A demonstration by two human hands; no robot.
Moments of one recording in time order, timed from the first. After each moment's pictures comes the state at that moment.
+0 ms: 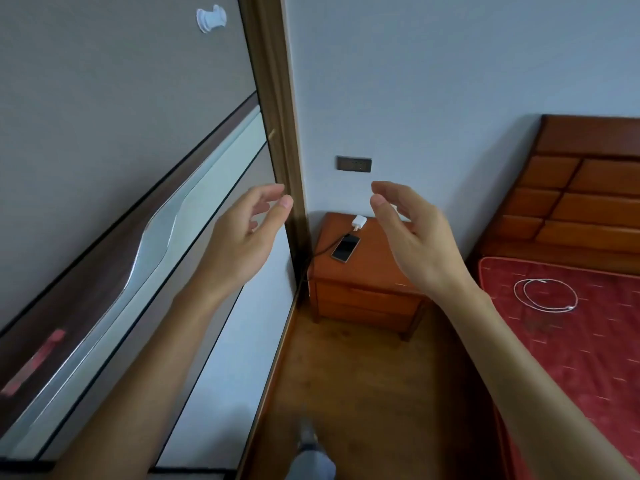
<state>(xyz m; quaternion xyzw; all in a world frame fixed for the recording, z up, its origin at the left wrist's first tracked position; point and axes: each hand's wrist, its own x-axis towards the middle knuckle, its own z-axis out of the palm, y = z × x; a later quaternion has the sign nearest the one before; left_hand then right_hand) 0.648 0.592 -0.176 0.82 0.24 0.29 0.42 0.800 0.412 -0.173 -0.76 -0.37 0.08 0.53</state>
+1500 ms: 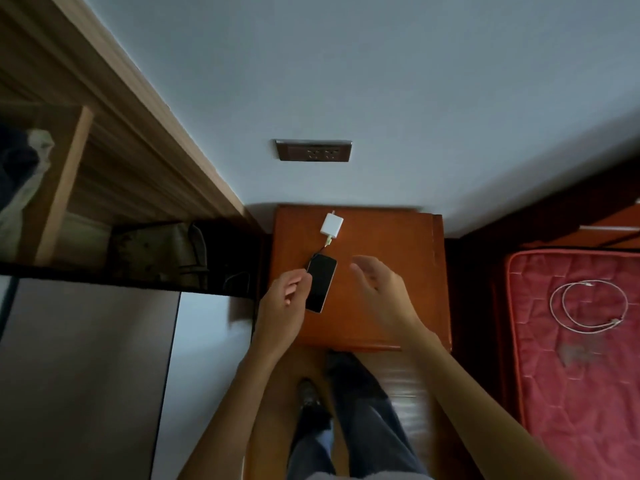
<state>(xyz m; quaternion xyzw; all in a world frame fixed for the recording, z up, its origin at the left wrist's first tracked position) 1.107 0.860 -0.489 0.71 0.42 -0.02 0.56 1.229 0.724 -0.482 -0.84 -0.15 0.32 0.41</state>
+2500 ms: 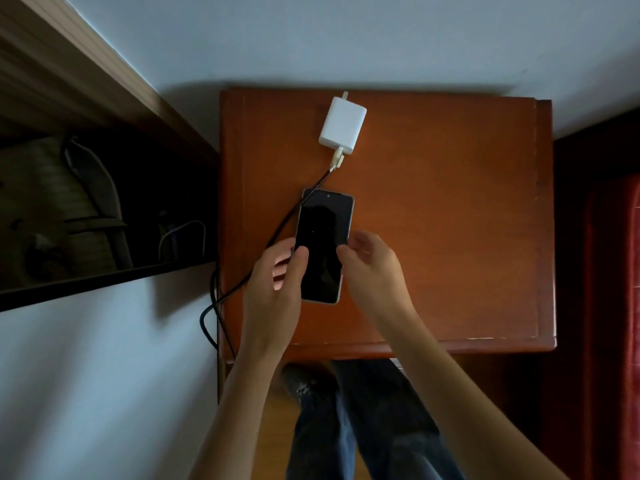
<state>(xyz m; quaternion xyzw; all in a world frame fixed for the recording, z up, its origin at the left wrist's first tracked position) 1.111 0.879 -0.768 0.65 0.45 -0.04 0.61 1.208 0.774 -0.777 -0.82 0.05 0.36 0.44</state>
